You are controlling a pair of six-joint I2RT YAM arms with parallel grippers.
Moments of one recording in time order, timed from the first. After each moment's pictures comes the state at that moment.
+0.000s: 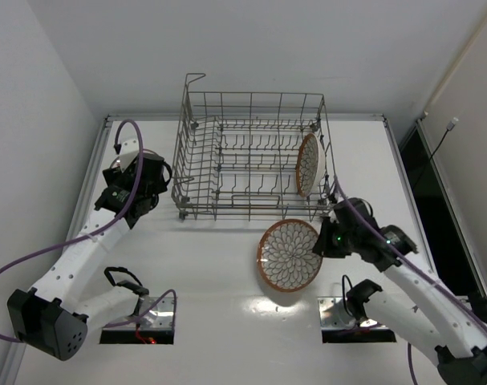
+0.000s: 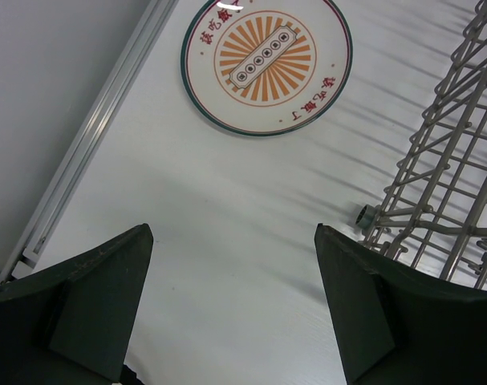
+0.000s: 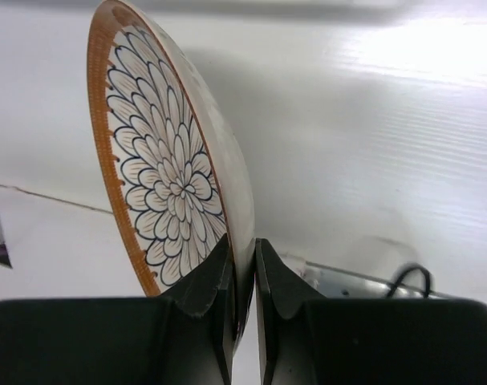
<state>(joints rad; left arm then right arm) -0.35 1.06 1.01 -0.69 -0.75 -0.48 0.52 0.75 0.65 -0.87 -0.07 0.55</state>
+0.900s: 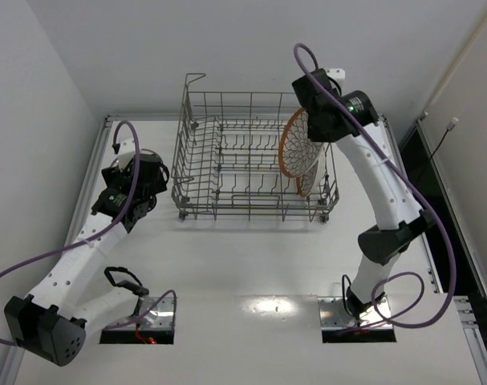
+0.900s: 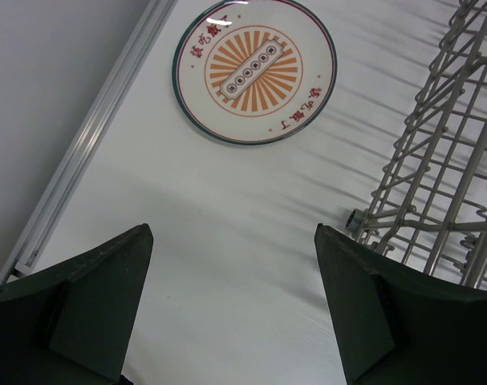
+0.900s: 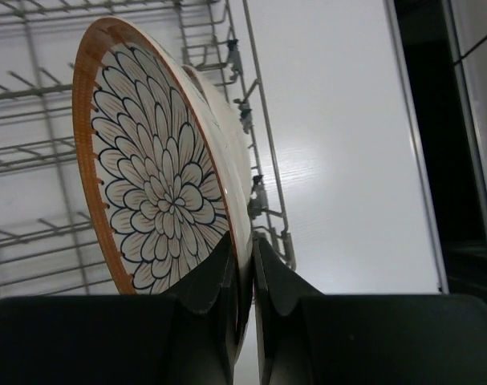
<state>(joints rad) -0.35 1.03 1.00 -0.66 -0.74 -0.44 0.51 1.77 2.26 -1.38 0.65 0.45</state>
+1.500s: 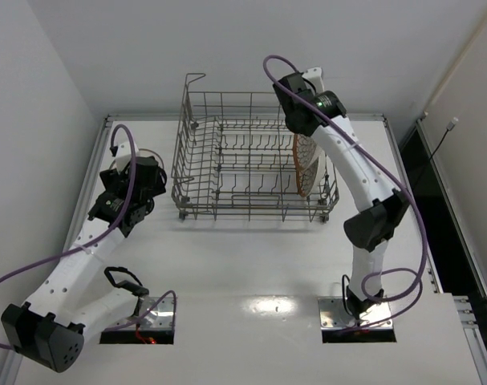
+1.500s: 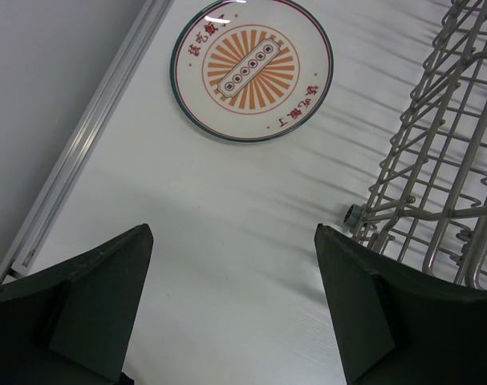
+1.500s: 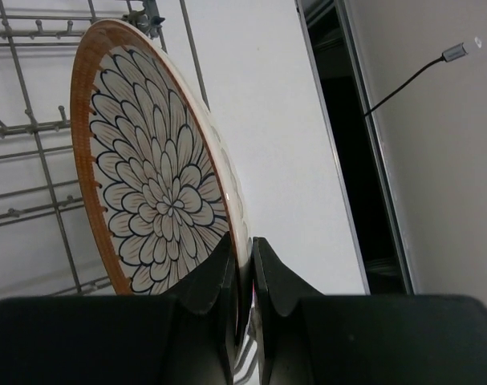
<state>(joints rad) -0.35 0.98 0.98 -0.66 -0.71 -0.44 0.49 1.93 2.20 -1.21 0.89 0.28</state>
